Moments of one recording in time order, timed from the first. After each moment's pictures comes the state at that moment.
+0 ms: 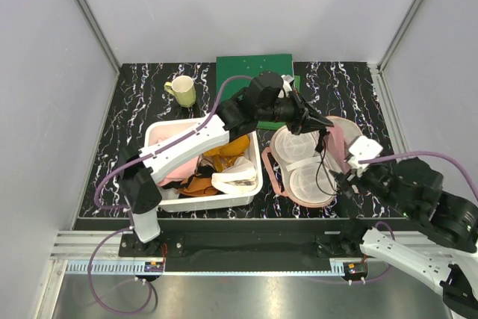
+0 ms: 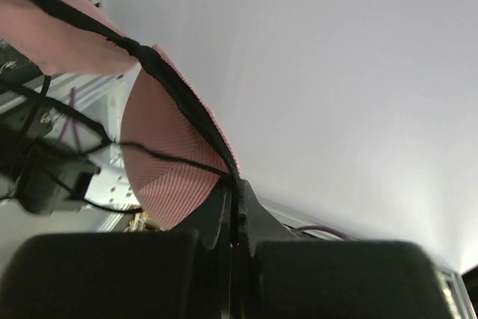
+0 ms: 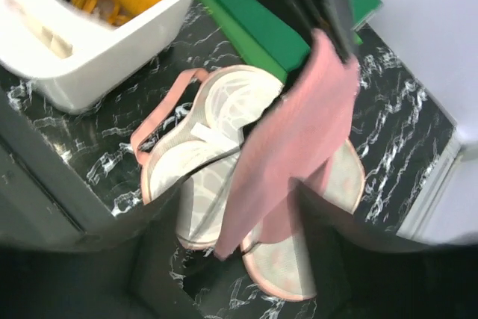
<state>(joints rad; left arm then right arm) -0.94 1.79 1.76 -0.30 0.46 -1.63 0.87 0.55 1.20 -1.03 0.20 -0.30</state>
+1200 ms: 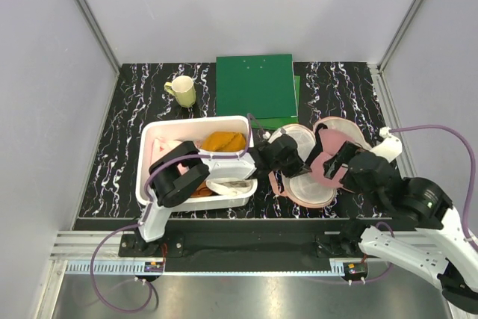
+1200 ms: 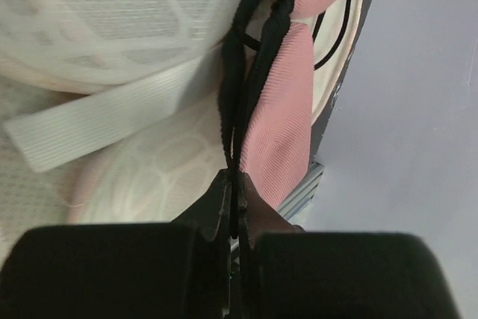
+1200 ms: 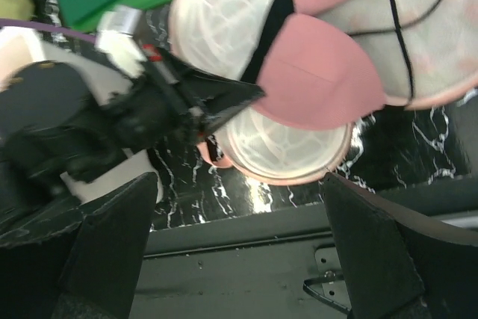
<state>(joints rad) -1.05 2.06 1.33 0.08 0.03 -1.46 0.87 0.66 1.15 -1.27 0.60 1.02</state>
